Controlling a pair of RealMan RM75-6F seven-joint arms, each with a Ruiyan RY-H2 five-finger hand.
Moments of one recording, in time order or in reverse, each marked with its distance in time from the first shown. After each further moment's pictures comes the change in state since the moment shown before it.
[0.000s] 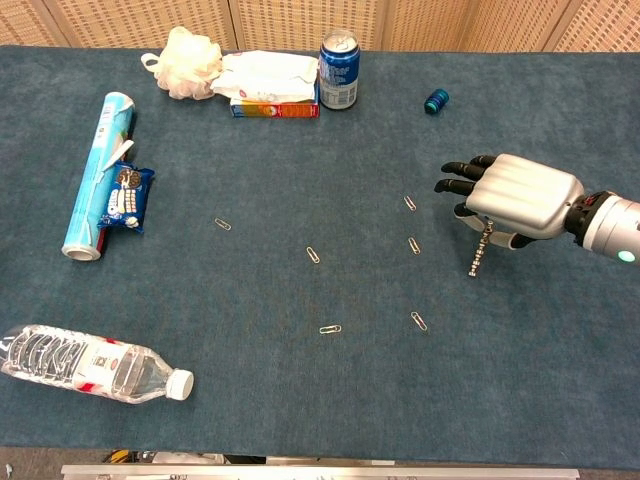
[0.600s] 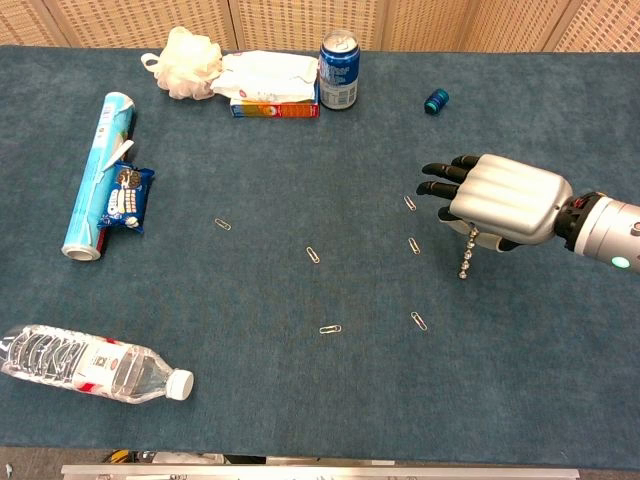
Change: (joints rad) left arm 0.006 0.010 -0.002 -0.001 0.003 0.013 -0.024; right arm 0.011 0.043 0.022 -0.146 0.002 -0.022 -0.125
